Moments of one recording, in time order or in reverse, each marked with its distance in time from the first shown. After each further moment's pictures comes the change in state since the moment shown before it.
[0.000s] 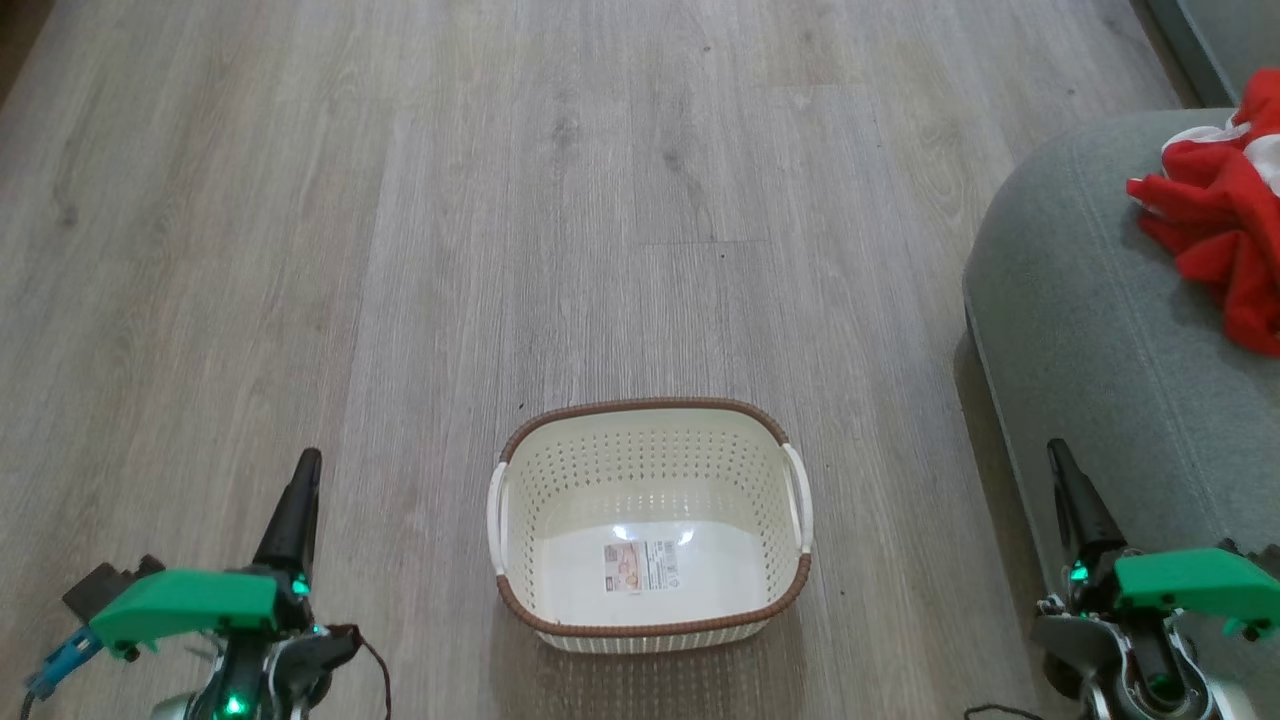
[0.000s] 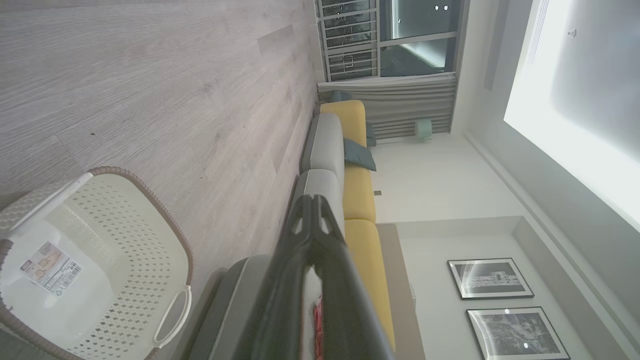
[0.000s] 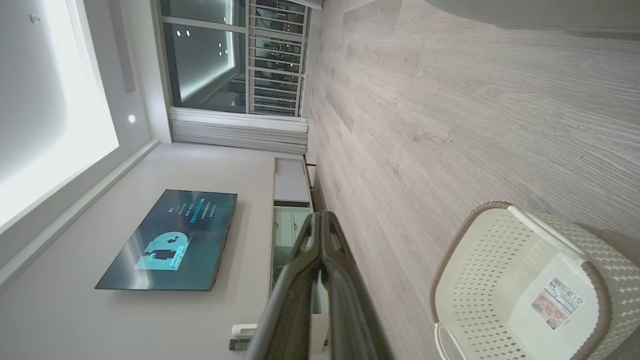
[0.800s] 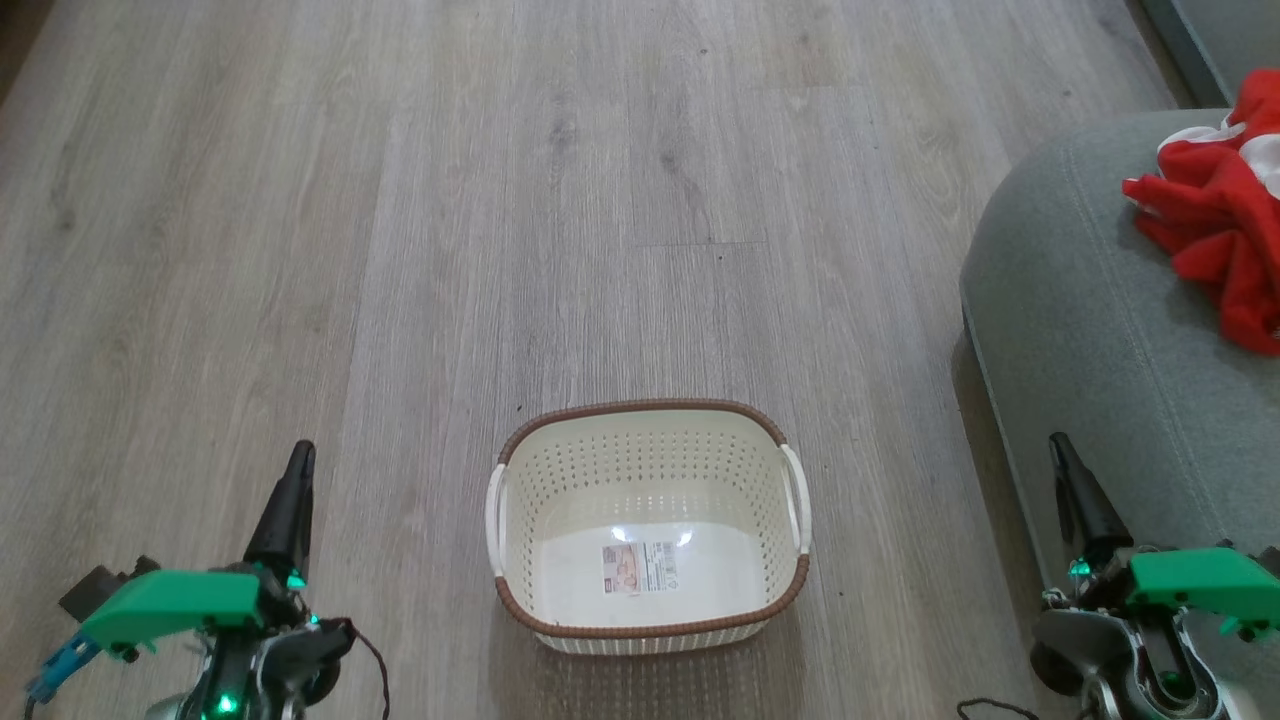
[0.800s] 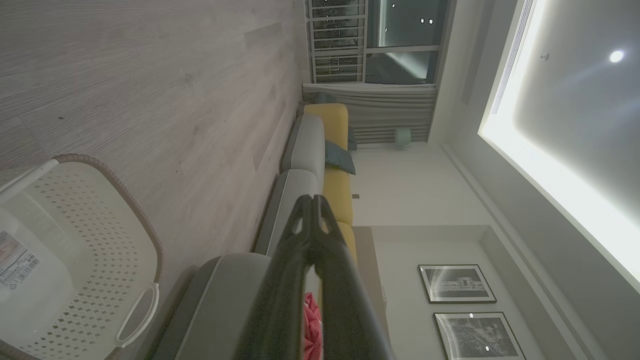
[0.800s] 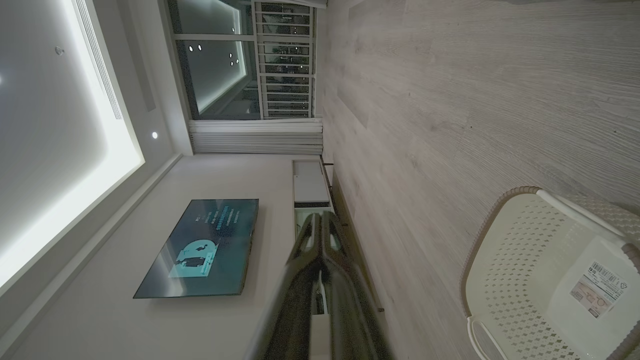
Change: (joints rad) left arm 0.000 -0.001 0.010 -0.016 -0.108 -0.008 0.025; right arm -0.001 0.000 -0.005 -0.011 0.121 0.000 0.029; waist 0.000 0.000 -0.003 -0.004
